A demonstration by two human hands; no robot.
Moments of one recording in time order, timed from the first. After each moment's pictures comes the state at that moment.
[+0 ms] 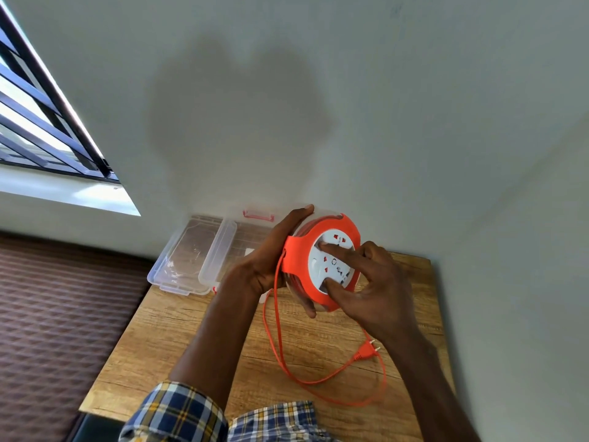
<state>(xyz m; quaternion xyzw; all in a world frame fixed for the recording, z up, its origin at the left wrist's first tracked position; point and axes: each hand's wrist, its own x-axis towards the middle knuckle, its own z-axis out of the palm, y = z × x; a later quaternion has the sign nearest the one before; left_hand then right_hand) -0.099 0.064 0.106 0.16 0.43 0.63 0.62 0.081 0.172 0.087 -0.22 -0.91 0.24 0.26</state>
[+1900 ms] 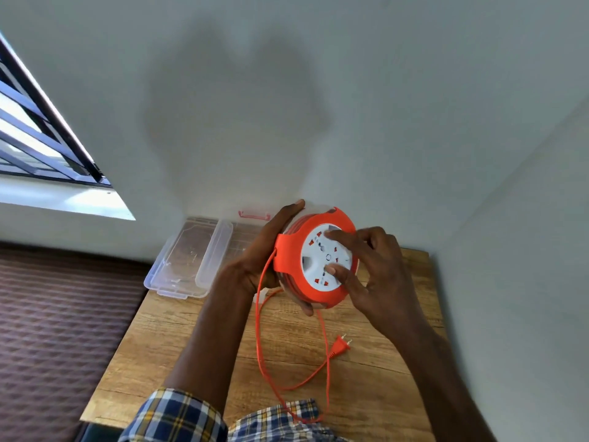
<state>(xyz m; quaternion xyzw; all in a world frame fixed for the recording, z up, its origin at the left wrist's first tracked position) -0.107 0.064 0.109 0.15 0.44 0.63 0.62 0.082 0.173 0.108 -0.23 -0.91 0.24 0.24</state>
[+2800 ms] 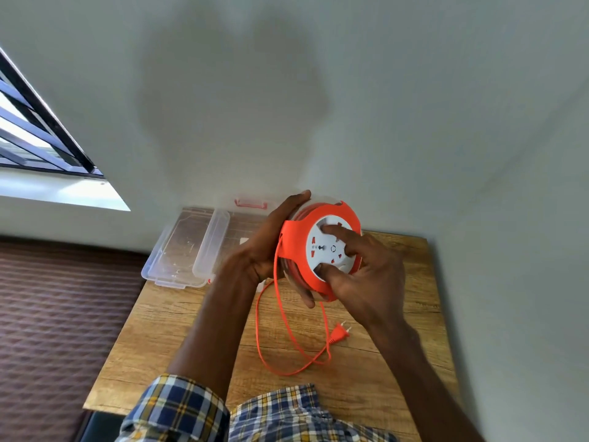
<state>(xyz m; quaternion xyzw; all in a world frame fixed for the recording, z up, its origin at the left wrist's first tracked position) -0.098 0.073 0.107 0.15 0.41 0.63 0.64 0.074 0.155 0.090 -0.27 -0.86 0.30 0.32</state>
